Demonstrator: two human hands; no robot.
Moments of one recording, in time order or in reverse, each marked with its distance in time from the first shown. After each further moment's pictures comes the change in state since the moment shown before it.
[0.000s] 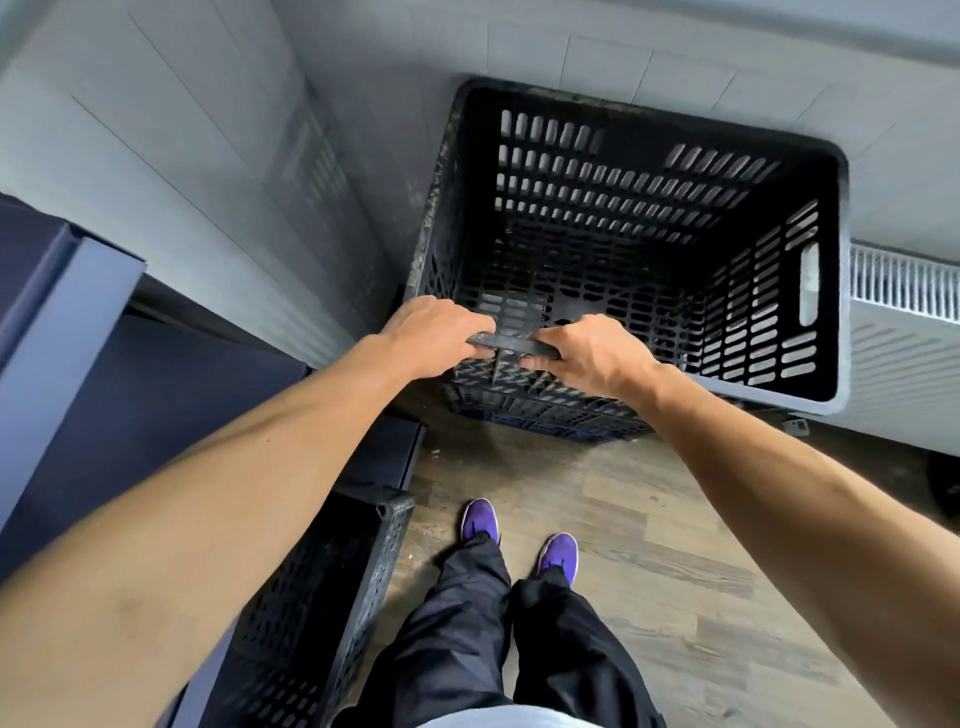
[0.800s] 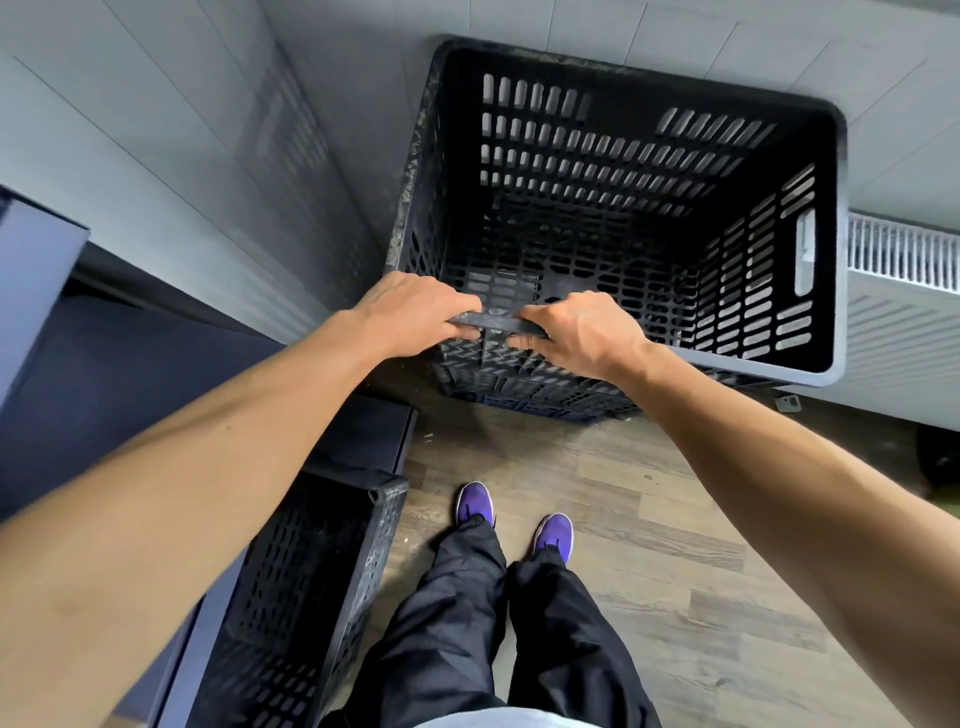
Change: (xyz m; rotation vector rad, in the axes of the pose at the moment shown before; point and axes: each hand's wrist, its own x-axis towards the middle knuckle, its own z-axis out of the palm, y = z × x) left_hand -0.002 -0.007 0.000 0.108 0.004 0.091; right_hand -0.001 -0.002 0.005 -0.080 0.046 -0.055
